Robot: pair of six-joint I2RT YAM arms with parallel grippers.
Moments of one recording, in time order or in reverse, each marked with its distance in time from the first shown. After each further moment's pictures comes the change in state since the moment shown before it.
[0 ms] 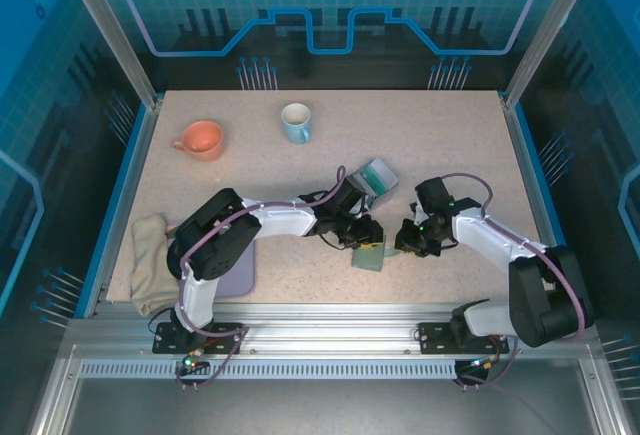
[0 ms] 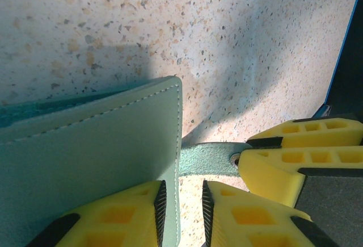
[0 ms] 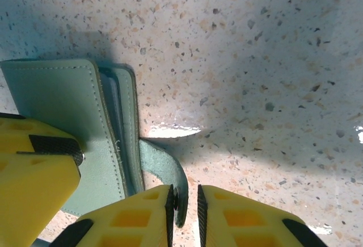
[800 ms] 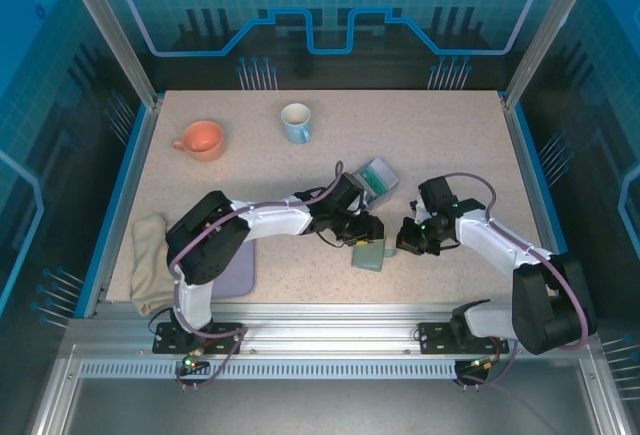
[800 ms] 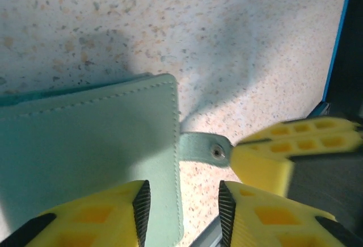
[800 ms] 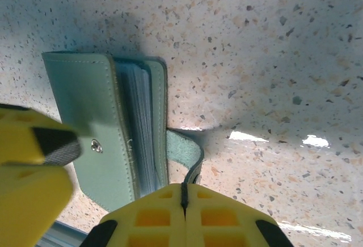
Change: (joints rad) left arm 0.000 -0.091 0.000 -0.075 -0.050 0.062; right arm -0.013 -0.033 -0.002 0.005 -0.066 -0.008
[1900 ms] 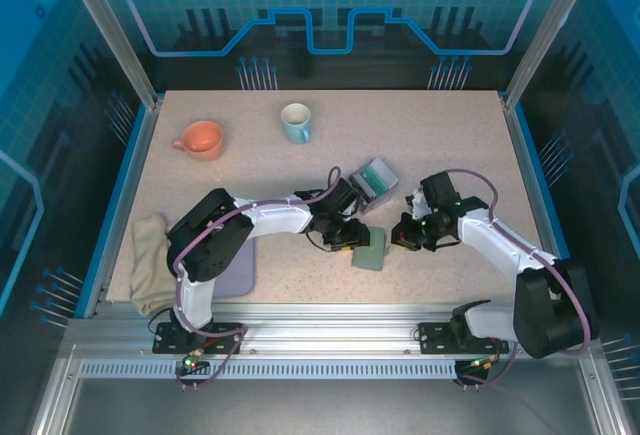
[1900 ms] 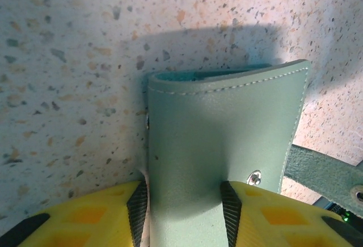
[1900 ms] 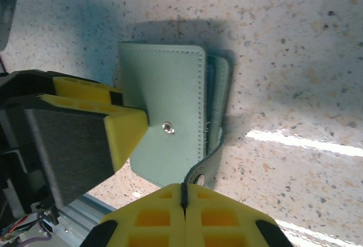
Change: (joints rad) left arm 0.018 0.055 0.002 -0.165 -0.077 0.054; right arm -0.006 -0.018 0.027 0.012 -0.124 -0.029
